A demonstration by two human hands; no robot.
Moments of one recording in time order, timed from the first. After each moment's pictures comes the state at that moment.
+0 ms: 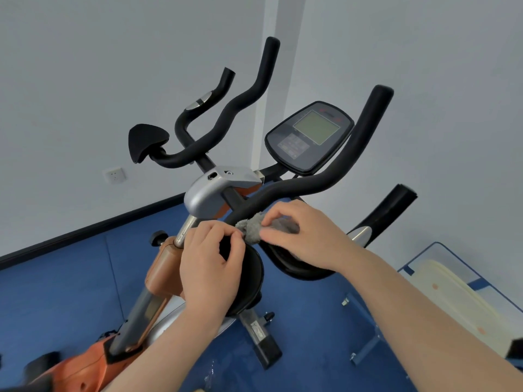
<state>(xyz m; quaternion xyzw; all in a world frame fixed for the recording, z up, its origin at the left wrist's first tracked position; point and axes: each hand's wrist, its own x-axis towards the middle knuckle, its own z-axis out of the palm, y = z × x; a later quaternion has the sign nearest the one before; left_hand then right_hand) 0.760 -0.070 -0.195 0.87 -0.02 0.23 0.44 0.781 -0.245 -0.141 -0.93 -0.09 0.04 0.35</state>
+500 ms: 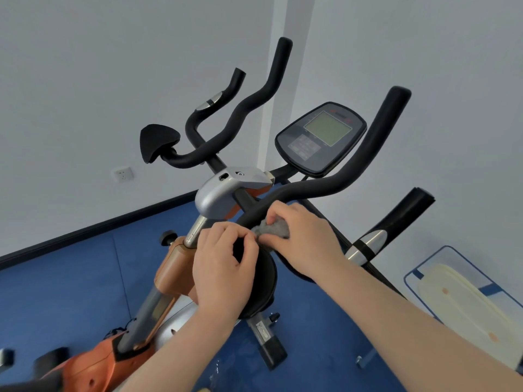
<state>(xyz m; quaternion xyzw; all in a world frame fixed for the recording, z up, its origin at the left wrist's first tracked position) 0.761 -0.069 -0.197 0.87 -0.03 0.23 0.44 0.783 -0.213 -0.154 -0.97 -0.08 -0.05 0.24</state>
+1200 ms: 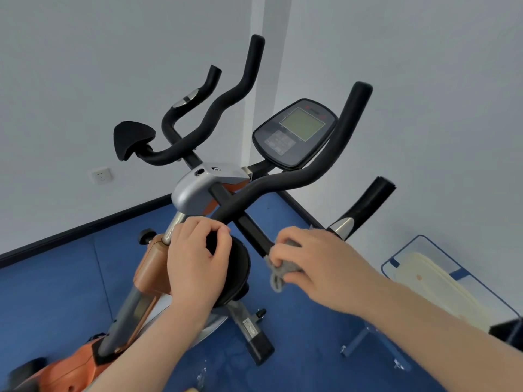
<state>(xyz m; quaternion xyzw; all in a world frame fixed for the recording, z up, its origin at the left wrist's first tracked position) 0.758 -0.069 -0.198 0.87 -0.02 0.21 0.44 0.718 -0.270 -0.139 -0.96 -0.26 -0.02 0.07</state>
